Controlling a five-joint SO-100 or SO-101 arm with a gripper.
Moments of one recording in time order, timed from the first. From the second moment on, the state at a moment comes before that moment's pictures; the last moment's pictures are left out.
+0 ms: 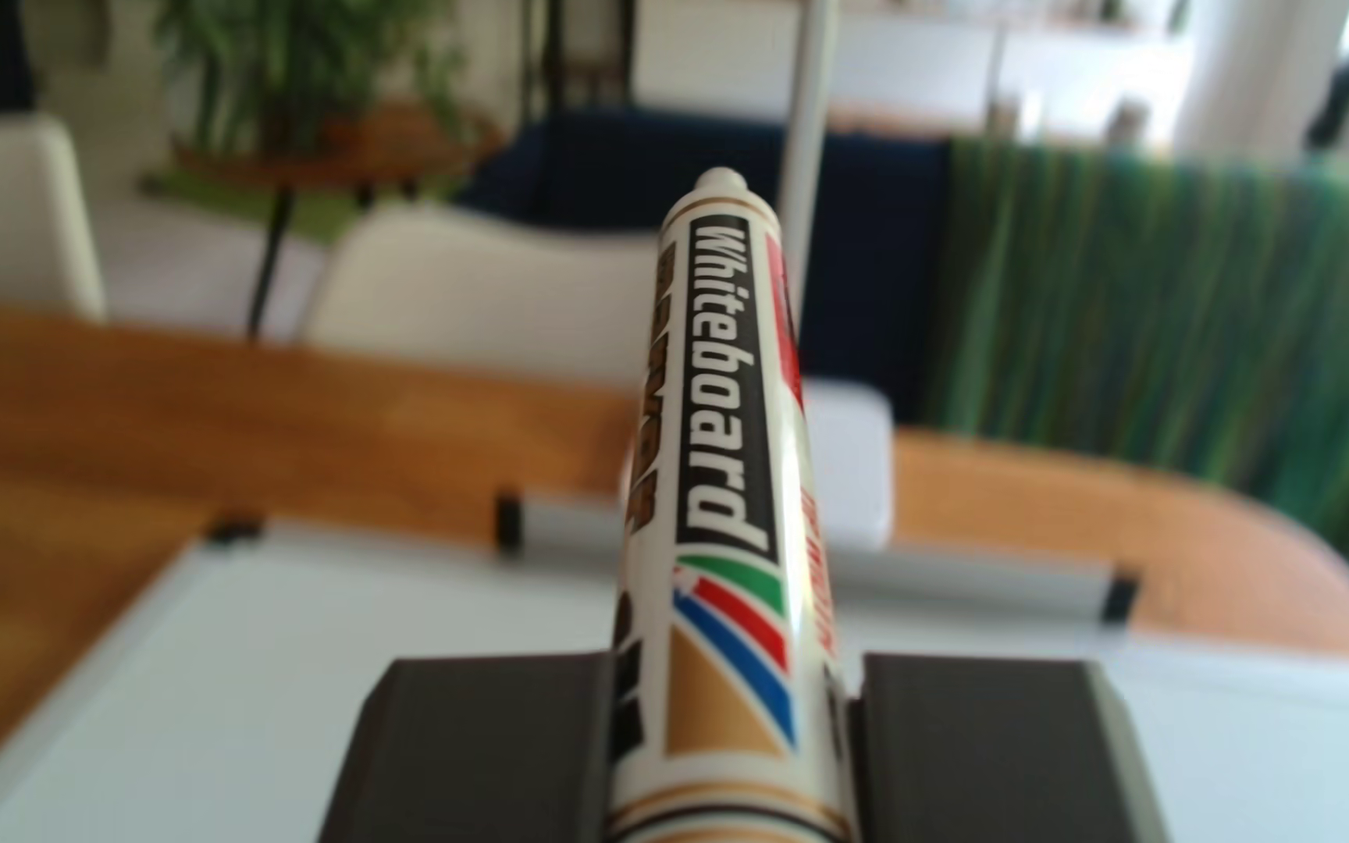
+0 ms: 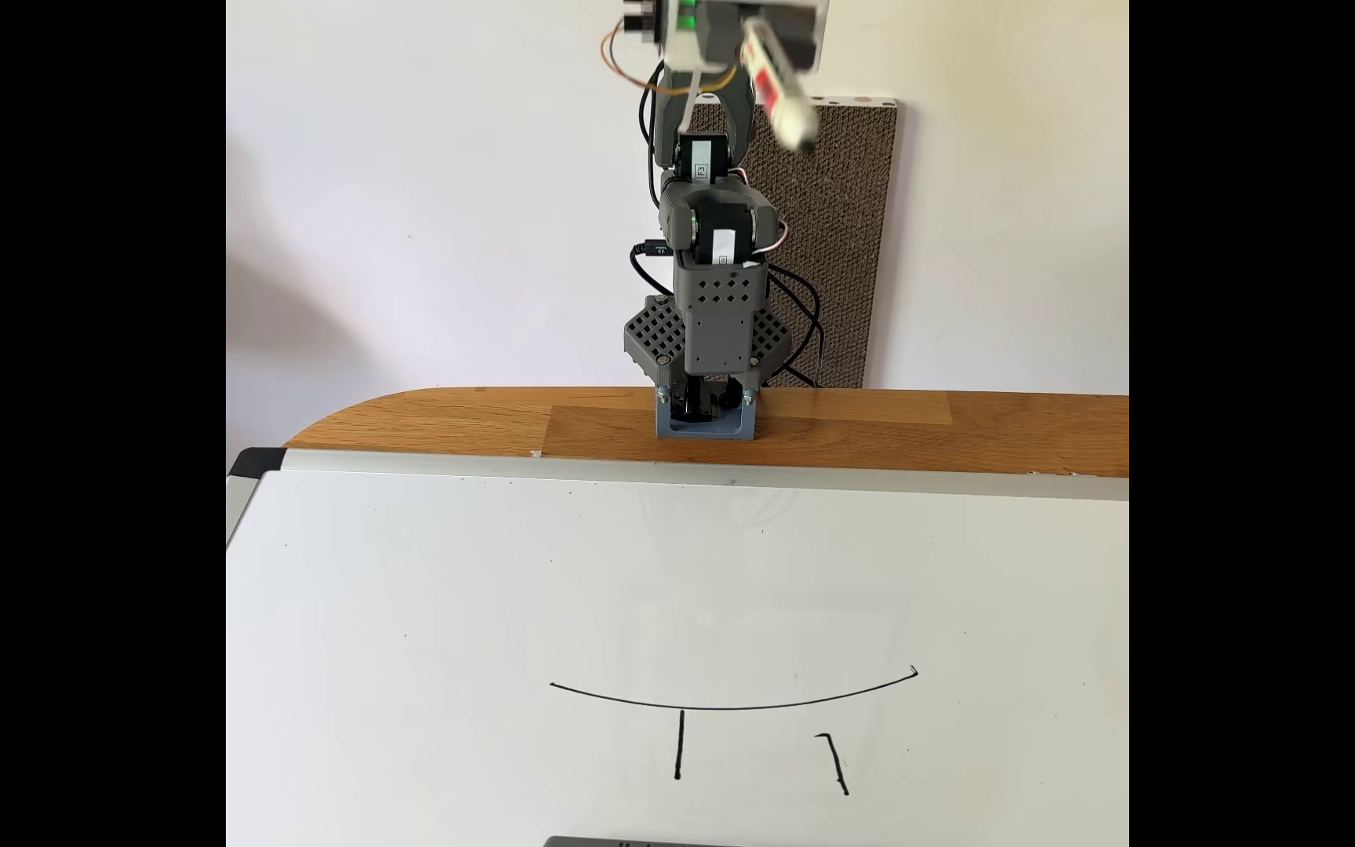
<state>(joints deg) -2.8 191.8 114.6 87.1 -5.5</state>
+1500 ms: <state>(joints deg) -2.5 191.9 106.2 104.2 4.9</state>
